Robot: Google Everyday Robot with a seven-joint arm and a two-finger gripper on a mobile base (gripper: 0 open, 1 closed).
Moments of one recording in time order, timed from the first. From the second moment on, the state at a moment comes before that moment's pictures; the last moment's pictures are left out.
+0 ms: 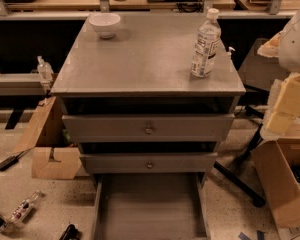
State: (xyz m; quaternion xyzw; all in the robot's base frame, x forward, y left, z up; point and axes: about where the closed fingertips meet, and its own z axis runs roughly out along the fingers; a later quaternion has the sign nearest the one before) arm 0.438 -0.217 0.976 -0.60 0.78 -0.03 0.16
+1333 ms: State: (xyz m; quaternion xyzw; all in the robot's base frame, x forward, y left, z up) arm 0.510 -0.246 1.000 -0.47 0.80 0.03 0.36
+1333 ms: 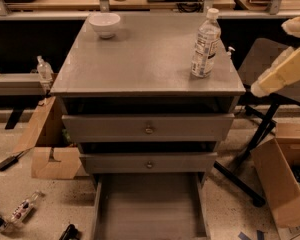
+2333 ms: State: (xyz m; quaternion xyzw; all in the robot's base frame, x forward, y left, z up) arm 0.543 -0.262 1.009 -0.37 0.79 0.09 0.49
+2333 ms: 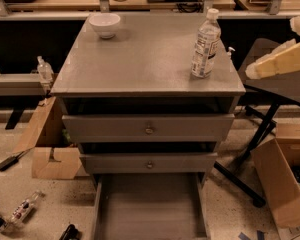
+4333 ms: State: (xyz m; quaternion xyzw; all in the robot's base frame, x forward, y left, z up) arm 0.716 -0.219 0.931 -0.35 0.65 0.31 0.60
